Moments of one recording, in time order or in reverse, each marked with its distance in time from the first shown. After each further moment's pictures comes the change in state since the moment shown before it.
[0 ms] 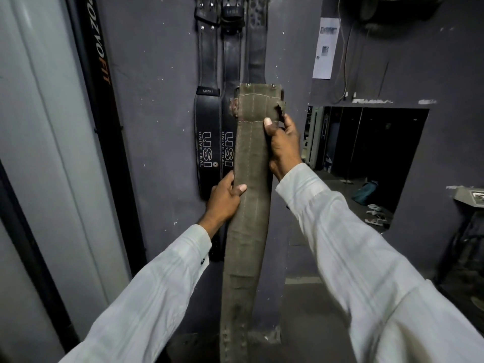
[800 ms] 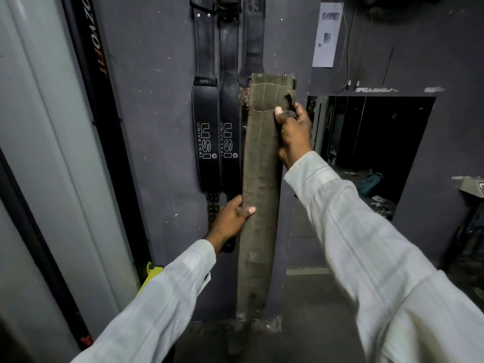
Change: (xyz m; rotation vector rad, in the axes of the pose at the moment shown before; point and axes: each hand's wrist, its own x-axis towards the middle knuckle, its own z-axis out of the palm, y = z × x) left_hand -0.042 -0.049 0.033 -0.010 -0.231 -0.193; right_hand 0.007 -0.017 -0.026 0.032 0.064 0.021
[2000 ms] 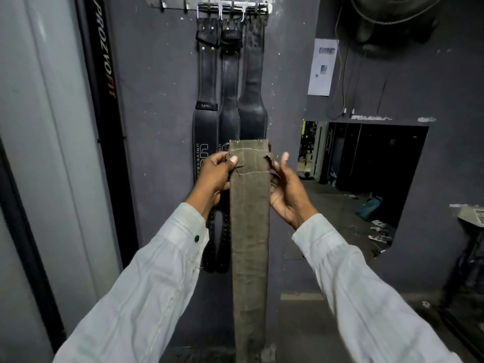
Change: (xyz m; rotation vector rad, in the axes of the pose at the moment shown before) left_hand 0.034 0.148 -0.047 -0.549 0.296 0.017; right_hand -0.048 0.010 -0.056 0.075 -0.359 0.318
